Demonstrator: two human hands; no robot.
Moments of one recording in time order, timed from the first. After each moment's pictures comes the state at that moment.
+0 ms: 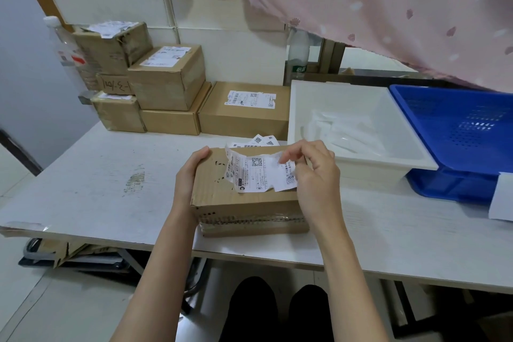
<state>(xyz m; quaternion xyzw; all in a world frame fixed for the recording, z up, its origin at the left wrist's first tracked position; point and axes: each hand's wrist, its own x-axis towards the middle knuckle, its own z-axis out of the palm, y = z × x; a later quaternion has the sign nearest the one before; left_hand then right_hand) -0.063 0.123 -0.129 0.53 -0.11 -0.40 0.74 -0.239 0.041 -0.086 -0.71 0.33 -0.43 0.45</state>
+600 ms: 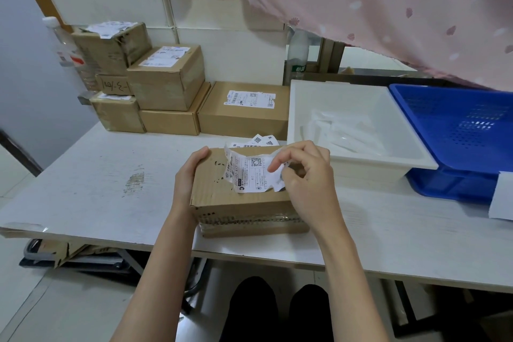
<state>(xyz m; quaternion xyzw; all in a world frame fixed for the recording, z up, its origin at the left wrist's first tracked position) -0.061 0.122 -0.132 0.54 -0.11 -0.40 0.73 -0.241 0.042 -0.086 -0.75 0.31 -0.37 0.44</state>
